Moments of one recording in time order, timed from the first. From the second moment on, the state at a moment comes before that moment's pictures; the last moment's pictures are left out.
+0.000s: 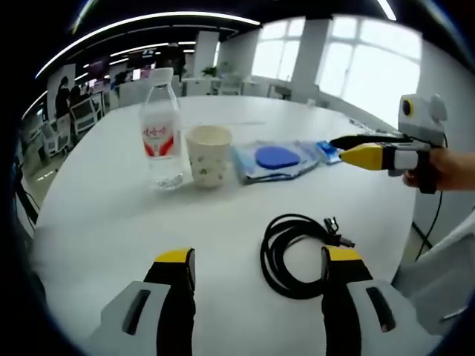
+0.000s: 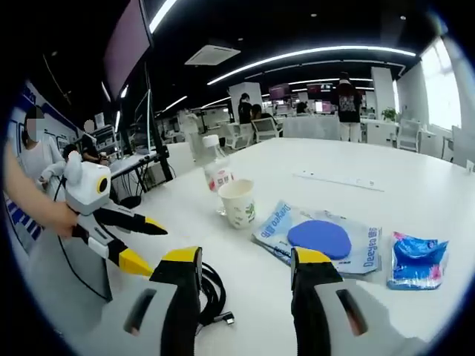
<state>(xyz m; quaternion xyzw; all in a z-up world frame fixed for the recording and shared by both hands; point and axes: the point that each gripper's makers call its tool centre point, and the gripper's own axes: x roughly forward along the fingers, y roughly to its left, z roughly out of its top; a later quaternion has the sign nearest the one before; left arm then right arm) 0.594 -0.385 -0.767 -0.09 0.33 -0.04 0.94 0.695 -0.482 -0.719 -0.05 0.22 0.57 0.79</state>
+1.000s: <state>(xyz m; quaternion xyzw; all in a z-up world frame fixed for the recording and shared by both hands) 0.588 -0.409 -0.794 -0.10 0.37 -0.04 0.92 0.643 -0.495 -0.792 -0.03 0.36 0.52 0.78</state>
